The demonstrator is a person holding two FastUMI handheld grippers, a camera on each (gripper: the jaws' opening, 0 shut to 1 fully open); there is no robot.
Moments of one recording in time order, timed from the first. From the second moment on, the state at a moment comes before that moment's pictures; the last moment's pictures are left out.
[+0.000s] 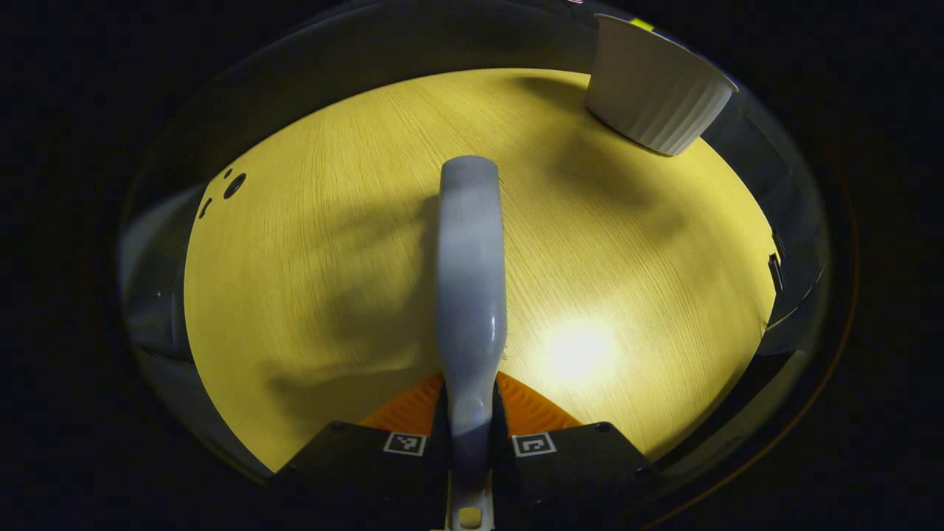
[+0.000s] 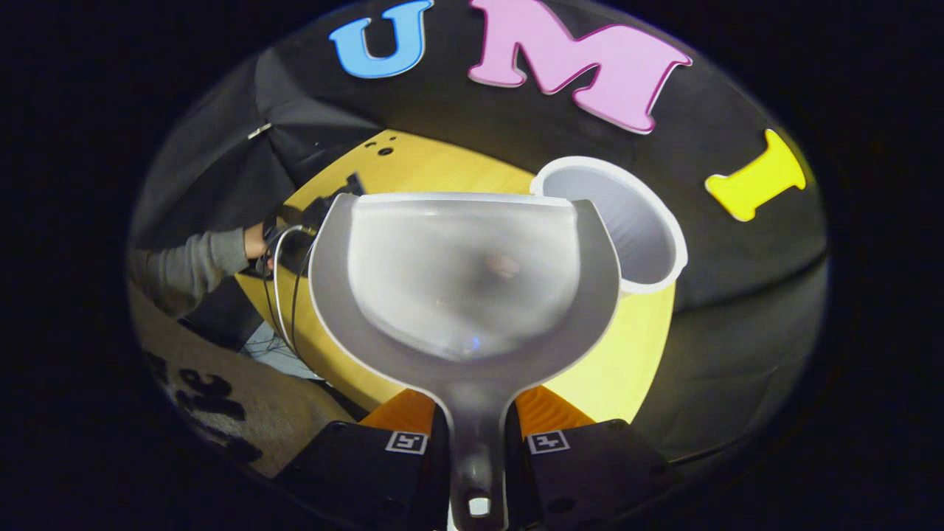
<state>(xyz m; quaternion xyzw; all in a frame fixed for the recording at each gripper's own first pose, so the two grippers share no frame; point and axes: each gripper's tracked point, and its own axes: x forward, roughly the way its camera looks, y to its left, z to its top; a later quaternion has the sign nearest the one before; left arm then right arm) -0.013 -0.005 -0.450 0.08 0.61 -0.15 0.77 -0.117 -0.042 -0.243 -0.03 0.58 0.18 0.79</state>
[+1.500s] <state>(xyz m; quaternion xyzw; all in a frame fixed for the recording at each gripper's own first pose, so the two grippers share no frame) -0.012 0.009 -0.448 0.12 0.63 -0.12 0.76 -0.147 0.048 -0.442 0.03 0.64 0.14 0.76</state>
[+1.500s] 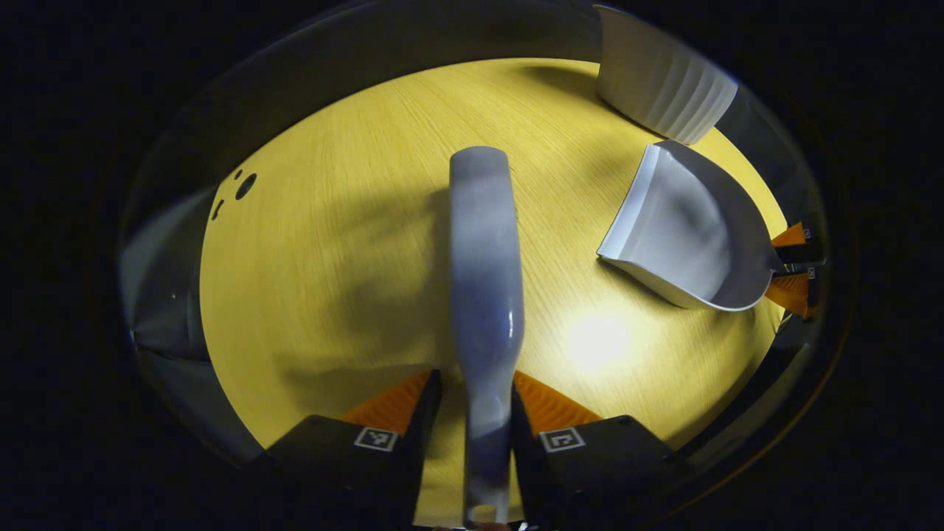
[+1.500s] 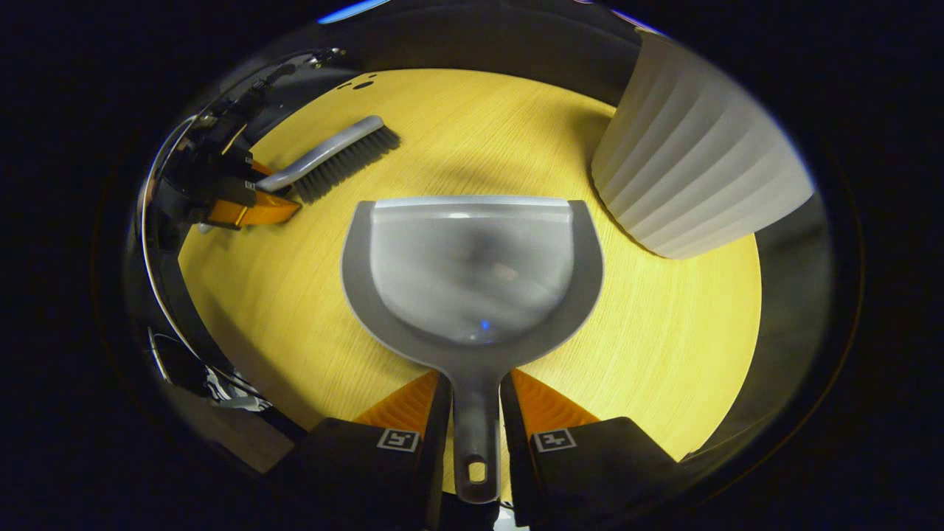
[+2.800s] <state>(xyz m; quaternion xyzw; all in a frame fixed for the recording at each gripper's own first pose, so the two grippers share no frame) 0.048 -0.044 -0.159 0.03 0.26 -0.10 0.96 -0.036 -0.021 -0.199 0.12 0.35 0.00 0.93</state>
